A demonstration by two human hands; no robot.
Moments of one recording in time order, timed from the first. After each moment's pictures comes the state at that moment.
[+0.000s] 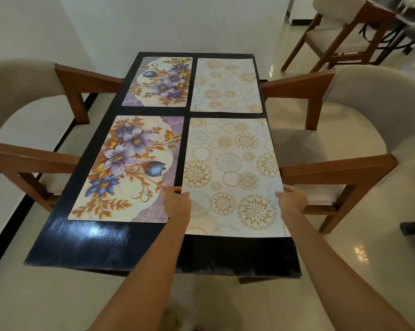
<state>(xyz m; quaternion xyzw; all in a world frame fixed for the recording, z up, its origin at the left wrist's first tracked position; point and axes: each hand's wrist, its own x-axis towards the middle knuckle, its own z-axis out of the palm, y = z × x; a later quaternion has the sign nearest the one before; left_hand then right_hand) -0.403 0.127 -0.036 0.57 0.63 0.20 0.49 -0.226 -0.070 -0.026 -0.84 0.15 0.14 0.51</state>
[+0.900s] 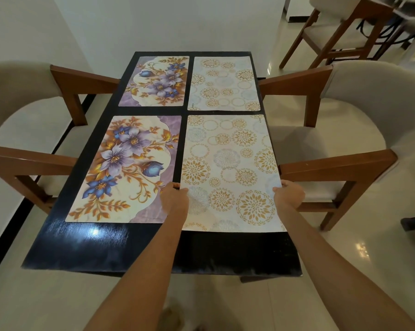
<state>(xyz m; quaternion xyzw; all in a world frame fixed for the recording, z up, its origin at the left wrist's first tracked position) -0.401 0.132 -0.032 0.66 0.60 0.17 0.42 -0.231 -0.062 -0.021 -0.89 0.08 0.09 0.43</state>
